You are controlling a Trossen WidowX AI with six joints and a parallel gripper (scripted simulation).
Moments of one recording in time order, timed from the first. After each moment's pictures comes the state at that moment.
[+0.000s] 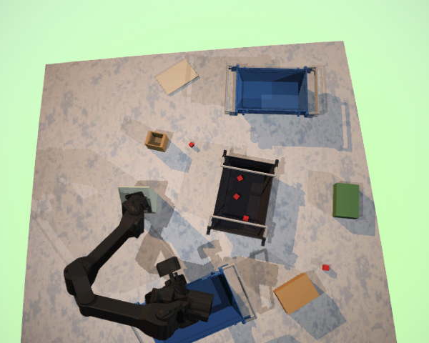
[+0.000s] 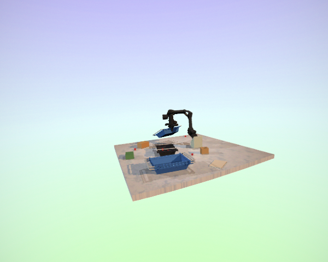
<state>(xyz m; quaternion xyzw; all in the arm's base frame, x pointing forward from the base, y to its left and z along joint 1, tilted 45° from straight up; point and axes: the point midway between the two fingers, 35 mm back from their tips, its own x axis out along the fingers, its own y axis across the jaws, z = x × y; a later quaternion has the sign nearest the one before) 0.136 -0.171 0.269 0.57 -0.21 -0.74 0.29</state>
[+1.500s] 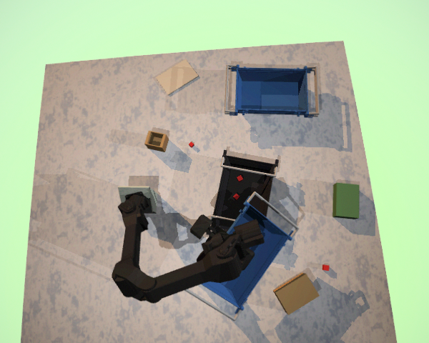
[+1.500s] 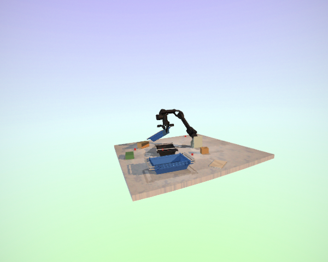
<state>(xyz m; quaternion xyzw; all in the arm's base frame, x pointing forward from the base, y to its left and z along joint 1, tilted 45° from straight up) 0.285 -0.098 0.183 0.49 0.01 -0.77 0.42</state>
